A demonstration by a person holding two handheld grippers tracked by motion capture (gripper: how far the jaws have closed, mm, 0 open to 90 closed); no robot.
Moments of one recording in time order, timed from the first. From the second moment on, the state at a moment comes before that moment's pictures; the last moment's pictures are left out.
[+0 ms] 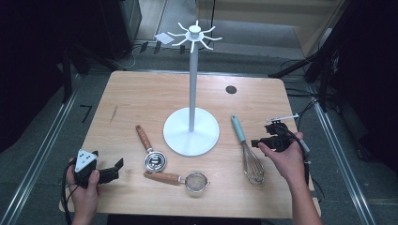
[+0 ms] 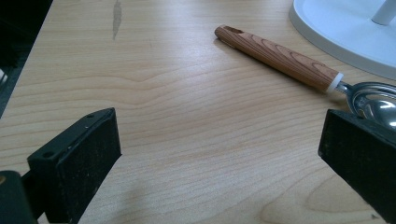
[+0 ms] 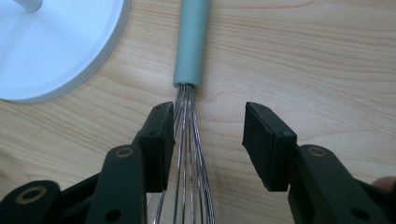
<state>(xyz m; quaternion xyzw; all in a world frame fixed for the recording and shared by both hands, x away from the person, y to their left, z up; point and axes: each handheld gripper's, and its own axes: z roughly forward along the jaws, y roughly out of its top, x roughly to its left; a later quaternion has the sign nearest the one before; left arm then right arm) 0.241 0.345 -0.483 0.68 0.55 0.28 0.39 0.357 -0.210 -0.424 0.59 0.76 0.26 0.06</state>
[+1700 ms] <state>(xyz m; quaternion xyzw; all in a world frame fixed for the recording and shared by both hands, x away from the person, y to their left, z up) 0.241 0.345 -0.483 0.68 0.55 0.28 0.39 0.422 -0.148 -0.463 0.60 0.79 0.11 0.02</state>
